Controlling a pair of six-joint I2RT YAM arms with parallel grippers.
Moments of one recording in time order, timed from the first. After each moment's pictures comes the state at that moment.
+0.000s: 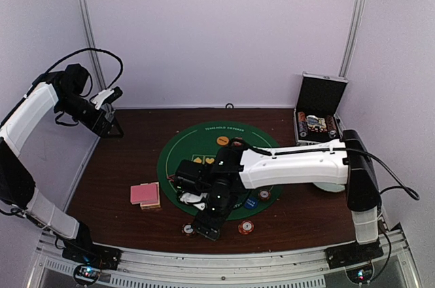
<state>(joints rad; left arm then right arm) -0.03 1.44 1.49 -1.21 0.43 0.50 1.29 2.09 1.78 -1.08 0.00 0.21</state>
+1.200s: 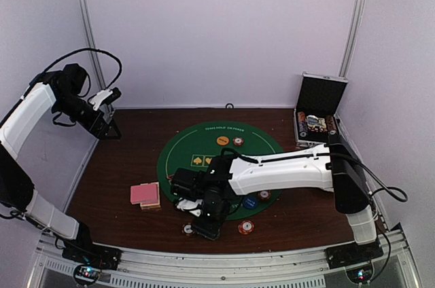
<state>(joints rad) -0.03 1.42 1.49 -1.24 0.40 0.53 1.30 2.17 1.79 -1.03 -0.06 0.16</state>
